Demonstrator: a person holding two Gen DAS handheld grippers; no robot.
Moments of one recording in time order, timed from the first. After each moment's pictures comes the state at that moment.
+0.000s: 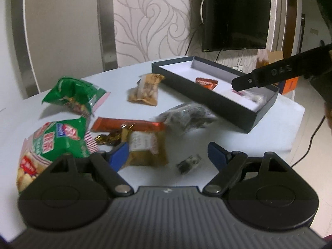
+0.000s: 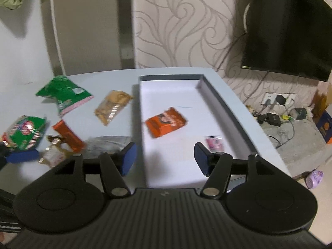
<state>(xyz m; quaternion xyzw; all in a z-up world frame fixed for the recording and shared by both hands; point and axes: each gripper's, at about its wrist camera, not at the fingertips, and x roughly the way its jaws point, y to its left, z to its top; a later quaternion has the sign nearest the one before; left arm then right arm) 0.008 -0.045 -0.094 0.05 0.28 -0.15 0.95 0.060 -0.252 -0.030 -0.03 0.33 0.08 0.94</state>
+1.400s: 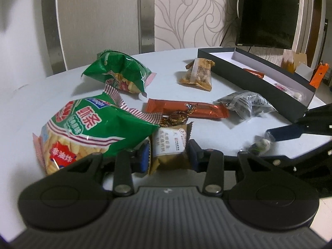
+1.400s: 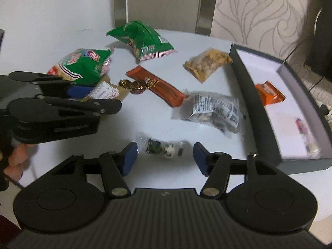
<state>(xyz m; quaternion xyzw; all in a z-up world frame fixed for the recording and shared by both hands) 0.028 0.023 -0.116 0.02 0.31 -0.09 0.94 0.030 -0.135 -0.092 -0.10 0.39 0.20 0.89</state>
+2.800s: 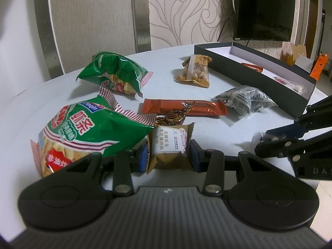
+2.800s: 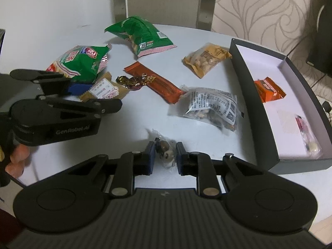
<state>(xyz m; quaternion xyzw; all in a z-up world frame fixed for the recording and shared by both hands) 0.031 0.015 -0.116 0.05 0.32 -0.10 0.94 0.033 -0.143 -0.089 -0.10 0.40 0.20 0.89</state>
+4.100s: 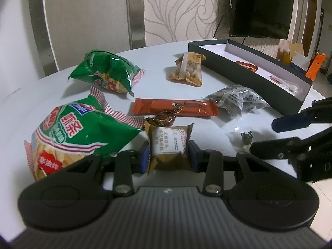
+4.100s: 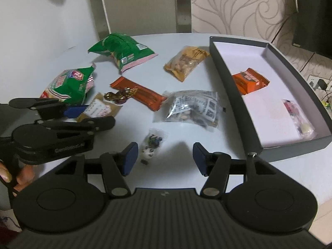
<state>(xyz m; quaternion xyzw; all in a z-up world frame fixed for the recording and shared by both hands) 0.035 0.005 -0.112 0.05 0.33 -0.11 0.94 0.034 -0.166 -0.079 -0.01 0.40 0.18 0.90</state>
